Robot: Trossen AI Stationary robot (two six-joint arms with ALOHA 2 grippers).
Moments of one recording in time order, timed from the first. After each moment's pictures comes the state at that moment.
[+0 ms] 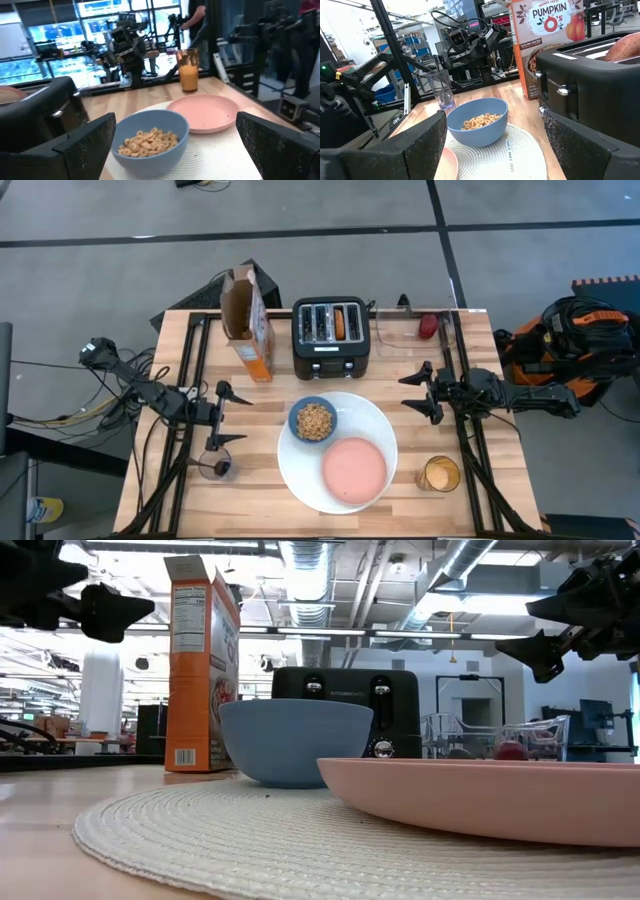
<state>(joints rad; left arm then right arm) -0.55 0.34 0.01 0.30 -0.44 0.12 -0.04 0.00 0.01 0.03 -0.02 0.25</state>
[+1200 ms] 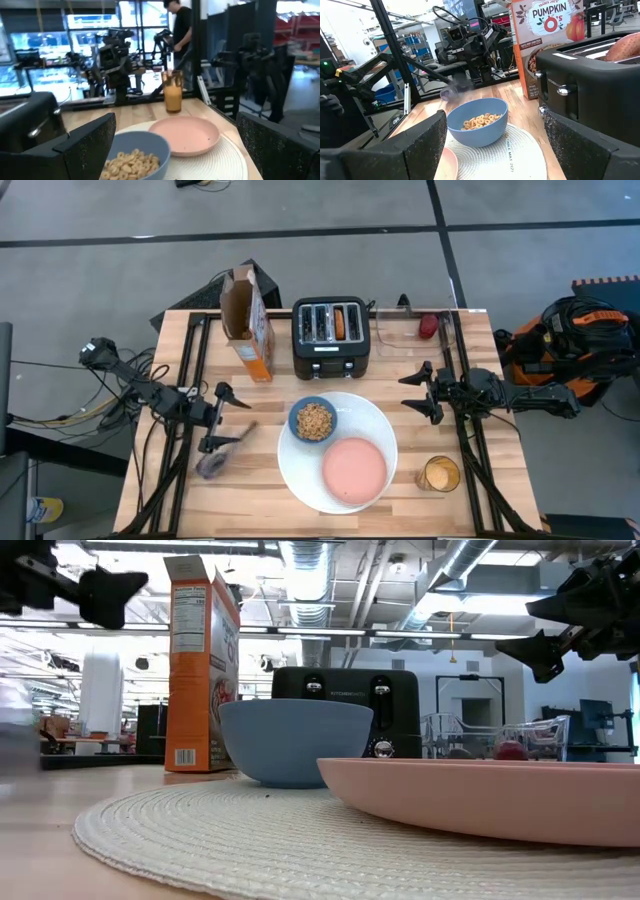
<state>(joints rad) -0.56 0.34 0.02 0.42 -0.35 0.09 -0.04 0.00 0.01 0.03 -0.02 0.25</state>
